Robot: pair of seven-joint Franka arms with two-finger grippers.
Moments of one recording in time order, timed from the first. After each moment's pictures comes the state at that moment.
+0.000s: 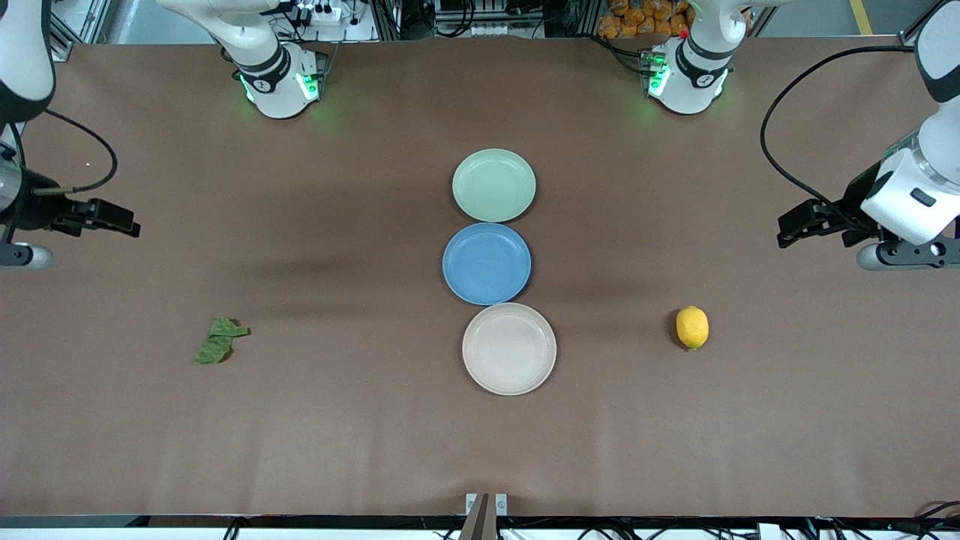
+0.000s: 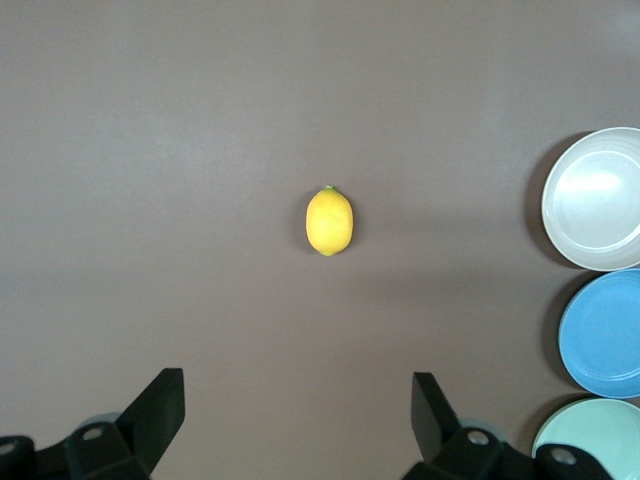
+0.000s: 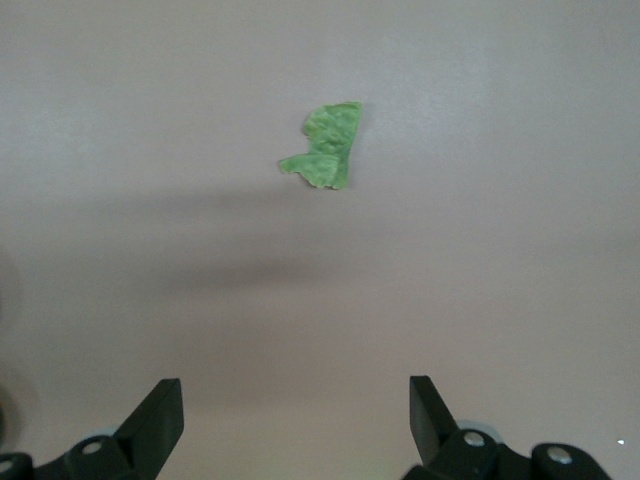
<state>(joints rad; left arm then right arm) -0.01 0.13 -0.11 -1.52 -0.01 1.67 -0.14 -0.01 0.11 -0.09 -1.65 0.02 1.64 -0.05</state>
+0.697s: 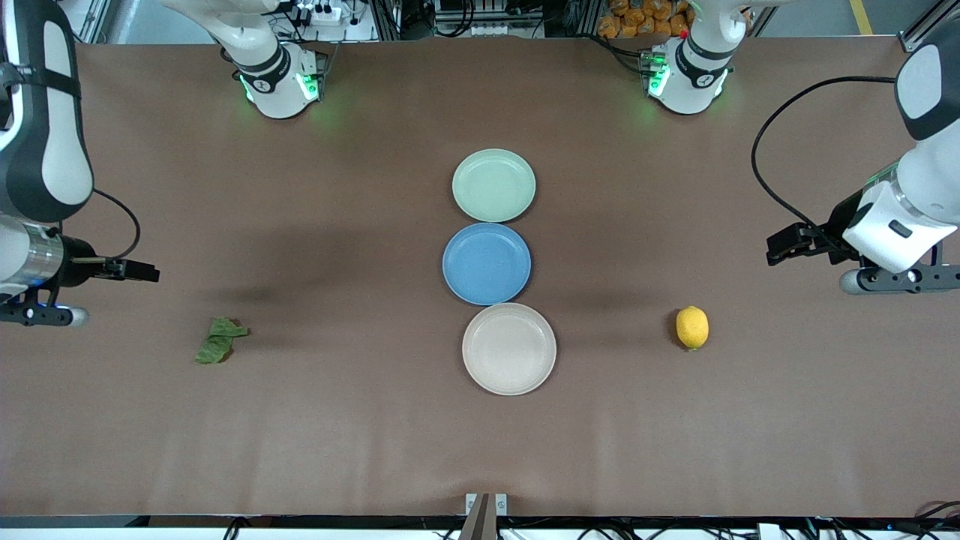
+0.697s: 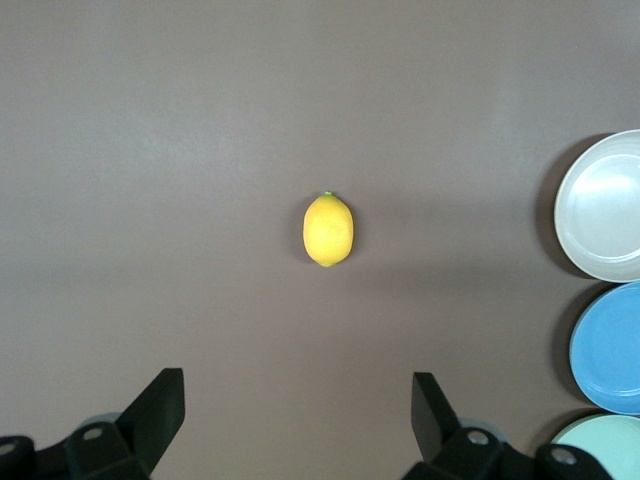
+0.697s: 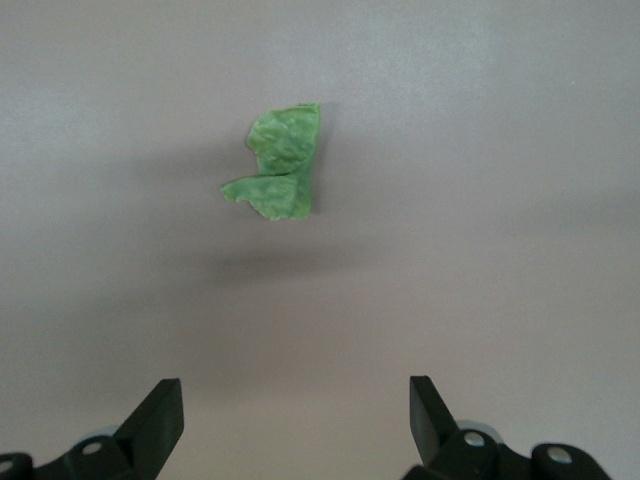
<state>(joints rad) -0.01 0.19 -0.11 -1.52 -0.01 1.71 -0.14 -0.06 0.32 -0.09 -1.65 0.03 1.78 -0.05</state>
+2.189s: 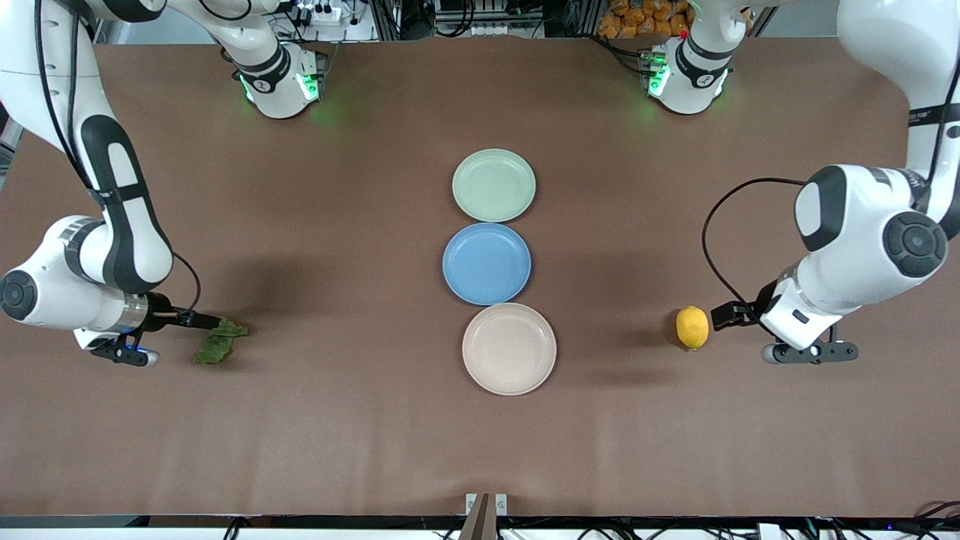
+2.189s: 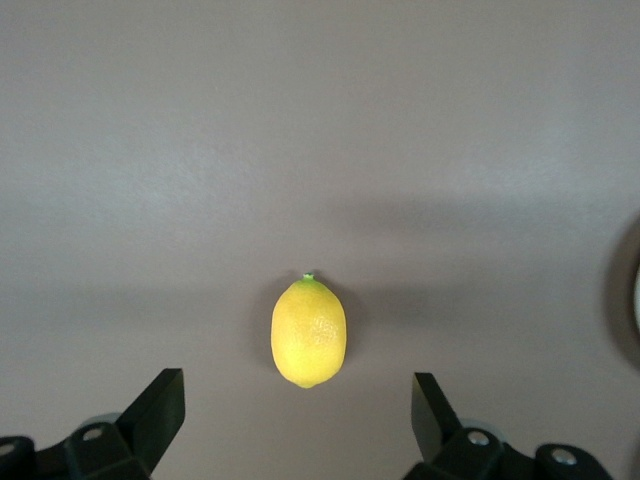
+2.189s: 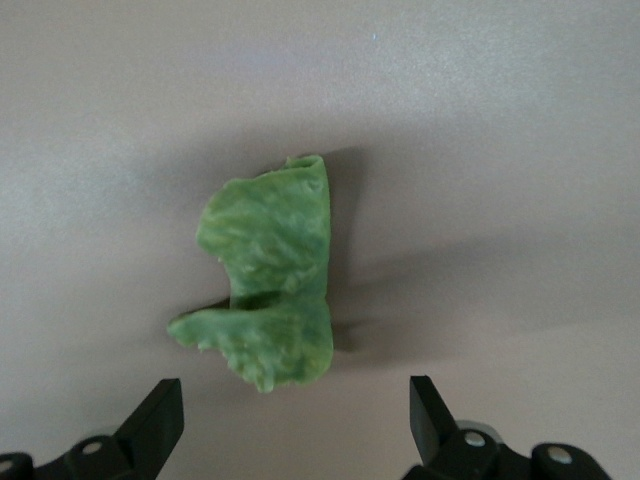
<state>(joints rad) -0.01 0.41 -0.12 -1.70 -0.01 2.16 -0.14 -0.08 0.60 -0.08 -1.74 0.20 2.19 -0.05</state>
